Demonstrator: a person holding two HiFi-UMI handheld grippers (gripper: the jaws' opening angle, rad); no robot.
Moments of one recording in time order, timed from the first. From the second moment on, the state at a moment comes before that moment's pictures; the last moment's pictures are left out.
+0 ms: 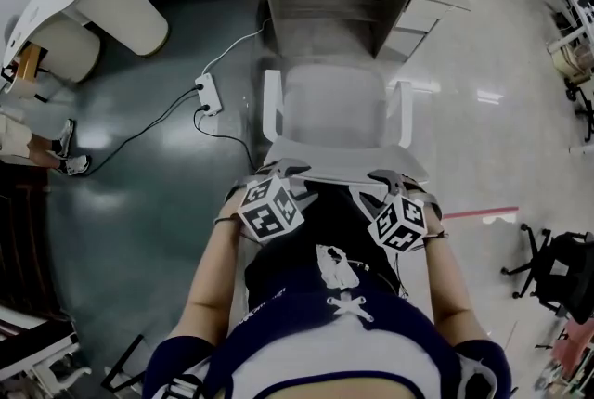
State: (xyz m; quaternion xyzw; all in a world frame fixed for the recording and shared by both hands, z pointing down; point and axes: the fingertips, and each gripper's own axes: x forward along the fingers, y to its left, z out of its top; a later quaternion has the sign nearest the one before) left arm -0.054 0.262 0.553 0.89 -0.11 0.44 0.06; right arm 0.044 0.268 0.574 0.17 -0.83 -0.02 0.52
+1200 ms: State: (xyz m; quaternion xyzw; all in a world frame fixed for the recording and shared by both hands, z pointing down) left arm -0.054 0.248 0.636 0.82 -0.13 0.55 0.02; right arm 0.077 0.251 0.656 0.19 -0.77 -0.06 0.61
